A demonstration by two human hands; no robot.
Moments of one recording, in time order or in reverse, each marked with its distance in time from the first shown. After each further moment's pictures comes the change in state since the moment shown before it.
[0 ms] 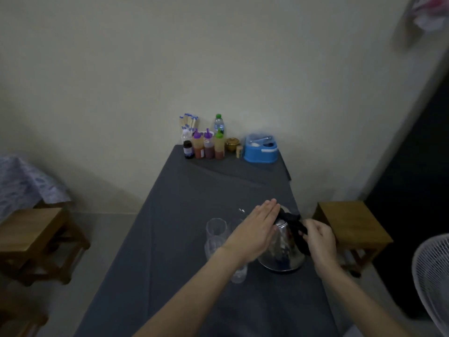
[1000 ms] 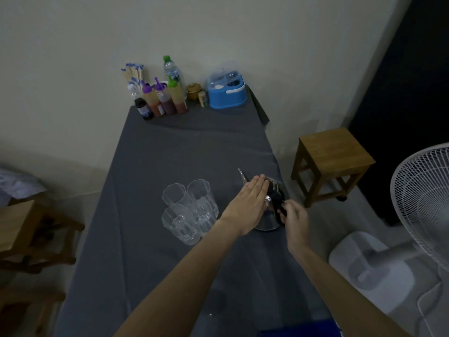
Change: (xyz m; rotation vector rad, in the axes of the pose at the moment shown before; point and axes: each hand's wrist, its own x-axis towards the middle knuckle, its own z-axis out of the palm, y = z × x) left_hand 0.041 0.012 0.125 0.273 -0.347 0.020; right_hand 0.009 0.132 -0.029 0.320 0.088 0.135
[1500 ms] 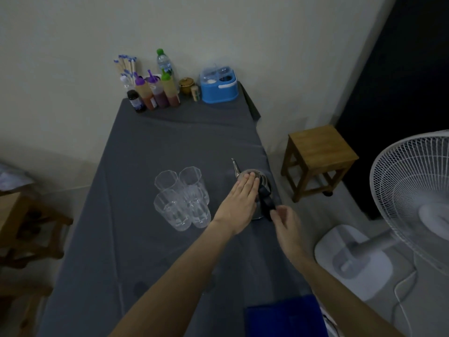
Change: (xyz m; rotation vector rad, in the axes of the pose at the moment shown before) left_hand -0.026 0.025 0.019 0.015 0.093 -0.038; right_hand -0.044 0.016 -0.045 -0.572 -0.115 -0.058
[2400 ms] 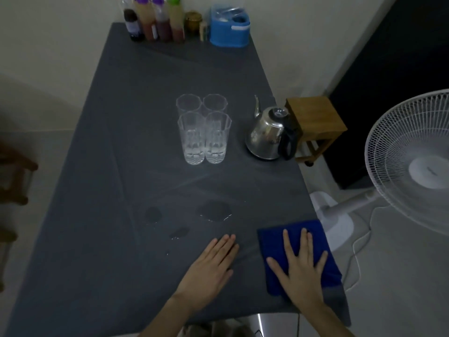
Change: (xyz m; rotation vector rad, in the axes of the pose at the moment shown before) left_hand -0.311 0.028 0.142 -0.108 -0.071 0.060; right_hand -0.224 0.123 0.026 -1.162 -0.112 -0.012
